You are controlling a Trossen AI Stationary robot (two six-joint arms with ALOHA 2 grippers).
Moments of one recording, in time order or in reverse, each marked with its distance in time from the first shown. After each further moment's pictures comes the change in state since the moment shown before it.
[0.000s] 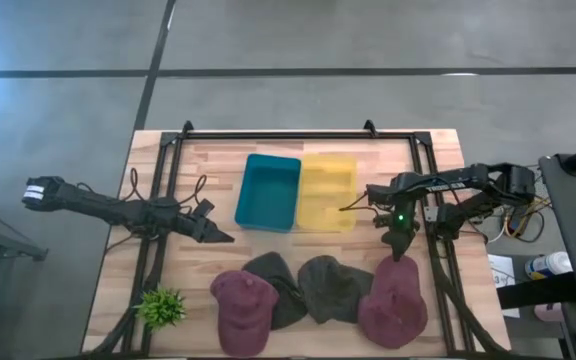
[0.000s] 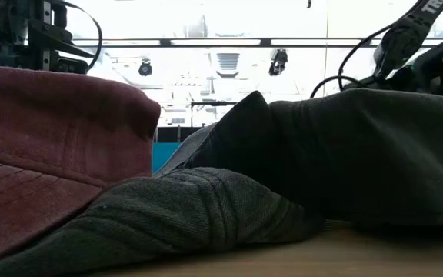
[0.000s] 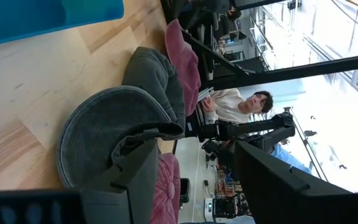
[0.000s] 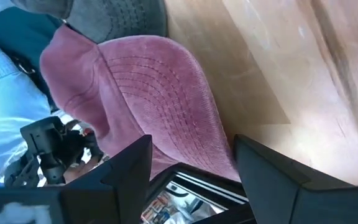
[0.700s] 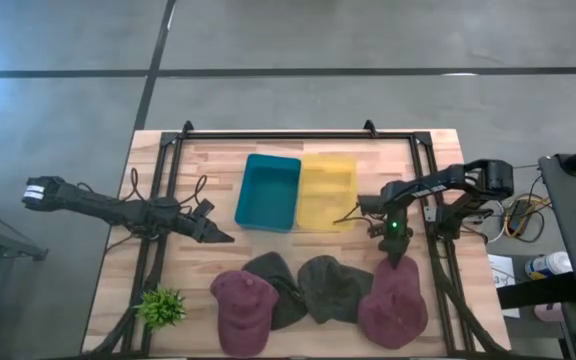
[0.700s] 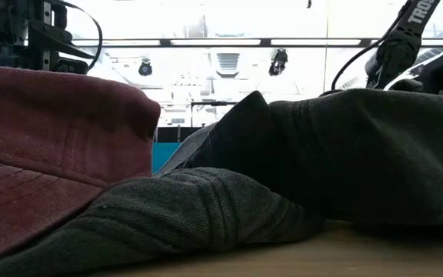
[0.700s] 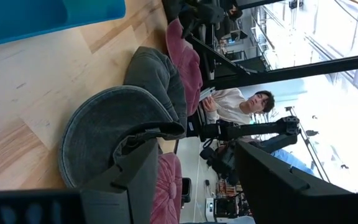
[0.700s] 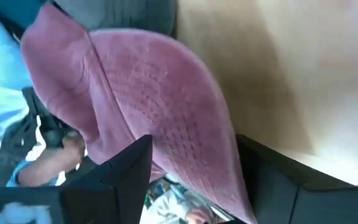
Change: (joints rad) left arm 0.000 0.003 0.000 -0.001 0.000 0.004; right arm 0.113 0.170 0.003 0.120 -0.083 -0.057
